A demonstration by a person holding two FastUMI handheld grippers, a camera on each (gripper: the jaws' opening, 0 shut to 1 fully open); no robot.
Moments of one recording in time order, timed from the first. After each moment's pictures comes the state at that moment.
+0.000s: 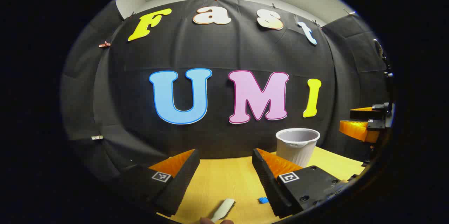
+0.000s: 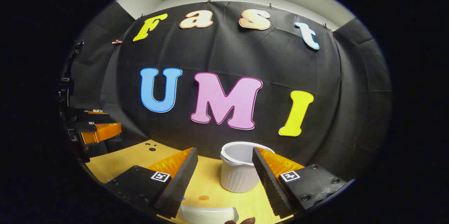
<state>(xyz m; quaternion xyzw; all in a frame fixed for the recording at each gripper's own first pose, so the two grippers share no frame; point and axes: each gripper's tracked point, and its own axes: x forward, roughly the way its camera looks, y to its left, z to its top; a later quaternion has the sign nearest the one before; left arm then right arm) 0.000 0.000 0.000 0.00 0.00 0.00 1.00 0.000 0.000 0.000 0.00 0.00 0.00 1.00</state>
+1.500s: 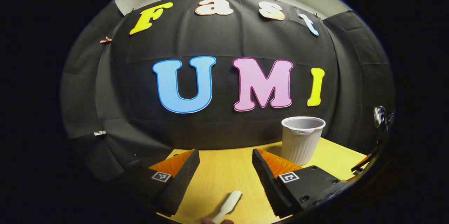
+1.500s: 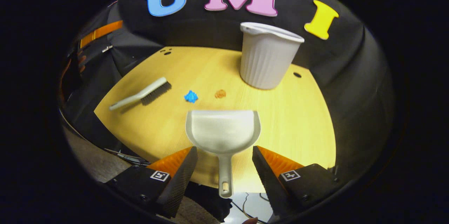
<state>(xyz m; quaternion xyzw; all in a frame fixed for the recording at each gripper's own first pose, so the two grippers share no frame) -0.005 0.022 -0.039 0.01 0.04 0.01 1.00 -0.132 0.019 -0.275 0.02 0.45 0.08 0.89</state>
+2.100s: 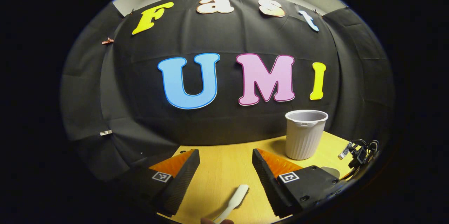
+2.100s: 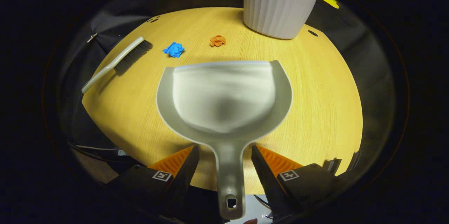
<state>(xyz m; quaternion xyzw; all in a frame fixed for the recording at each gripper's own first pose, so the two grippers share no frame) -0.025 0.039 -0.054 0.02 0.05 0.02 1.00 -0.140 0.035 -0.386 0.03 0.57 0.08 0.82</state>
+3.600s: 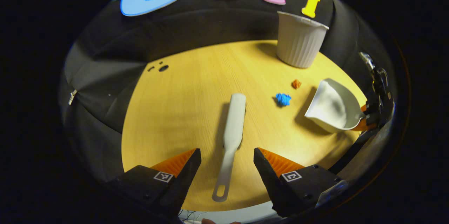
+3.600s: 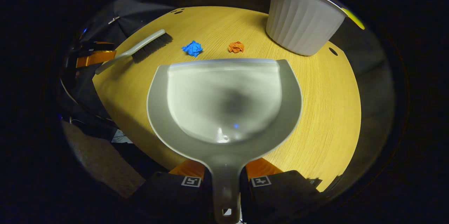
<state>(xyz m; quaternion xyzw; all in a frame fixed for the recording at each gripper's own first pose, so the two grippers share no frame) -0.037 0.046 -0.319 0.06 0.47 -0.09 0.88 -0.132 0.029 -0.361 -0.03 0.56 0.17 0.81</state>
